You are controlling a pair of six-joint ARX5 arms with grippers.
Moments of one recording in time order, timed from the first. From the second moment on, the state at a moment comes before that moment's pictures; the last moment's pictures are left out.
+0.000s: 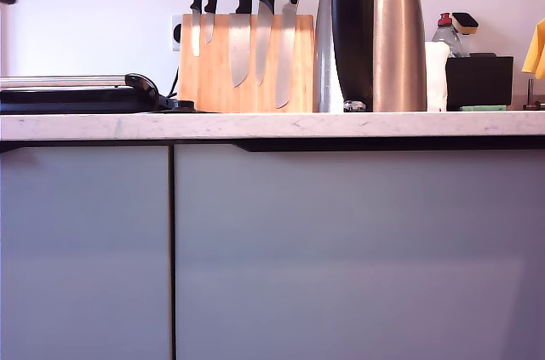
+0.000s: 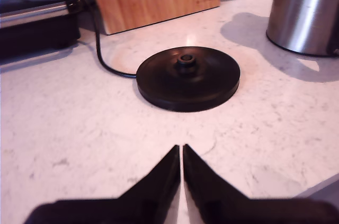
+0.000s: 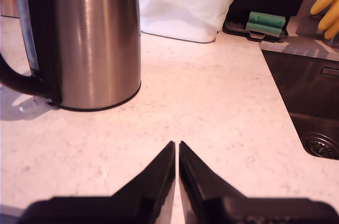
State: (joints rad) left arm -0.17 0.64 0.60 -0.22 0.22 0.05; right arm 0.07 0.45 0.60 -0.36 -0.02 -0.16
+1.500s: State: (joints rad) left arm -0.17 0.10 0.37 -0.55 0.15 -0.07; right arm 0.07 0.02 0.44 -0.62 -0.02 -0.05
